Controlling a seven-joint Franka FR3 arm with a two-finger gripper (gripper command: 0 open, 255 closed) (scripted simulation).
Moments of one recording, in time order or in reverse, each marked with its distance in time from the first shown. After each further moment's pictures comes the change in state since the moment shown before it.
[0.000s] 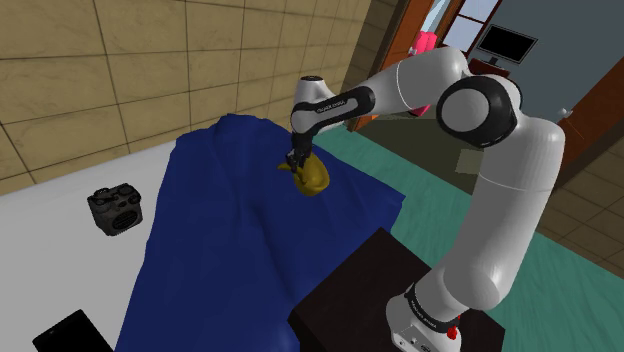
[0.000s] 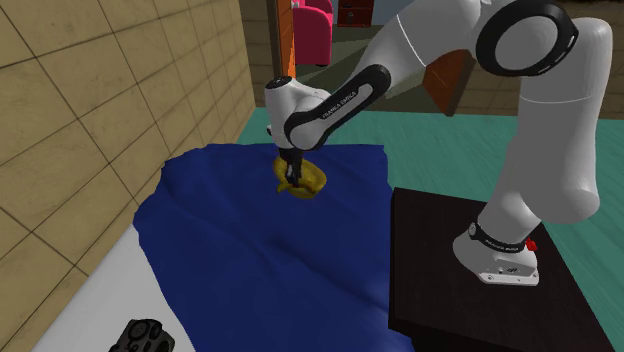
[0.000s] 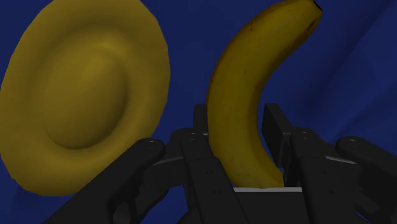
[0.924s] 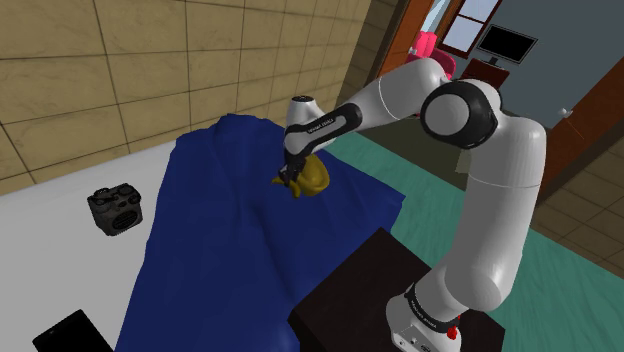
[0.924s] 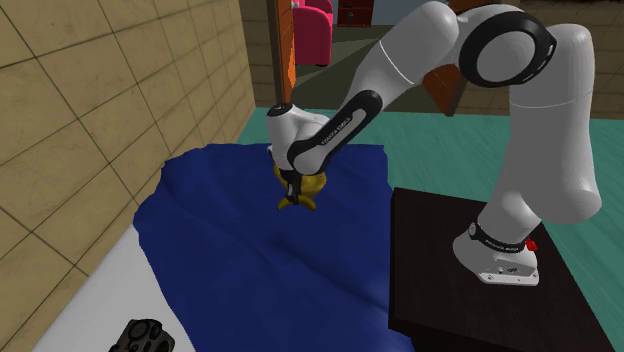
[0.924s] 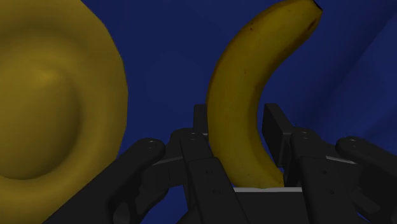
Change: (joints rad) arm 0.029 0.085 0.007 -0.042 -0.014 0.124 0.054
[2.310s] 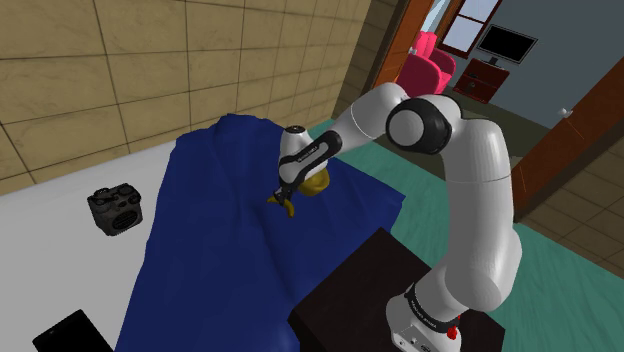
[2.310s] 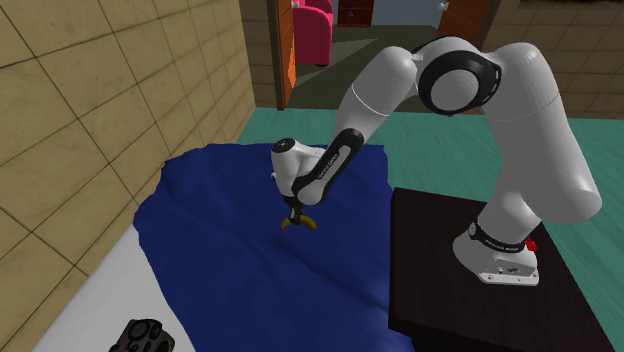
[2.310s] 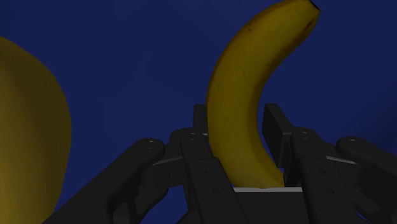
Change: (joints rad) arm 0.010 0.222 -0.014 0.033 -0.020 0.187 0.027
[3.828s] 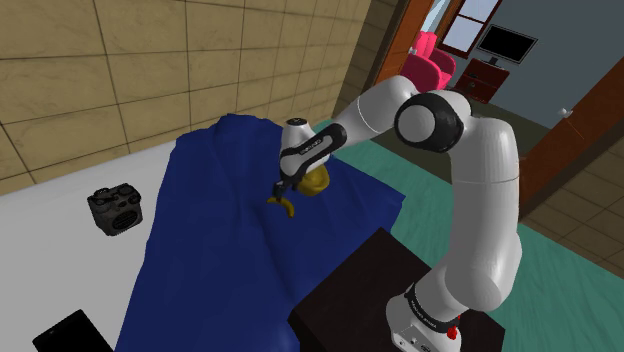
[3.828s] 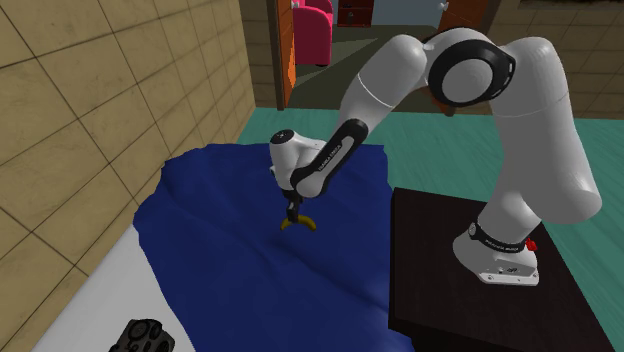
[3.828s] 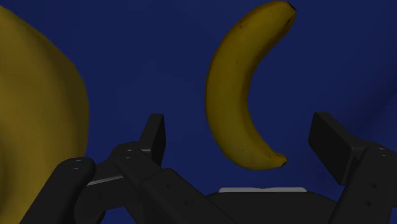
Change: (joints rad) arm -0.002 -0.062 0.005 -0.015 0.005 -0.047 -0.005
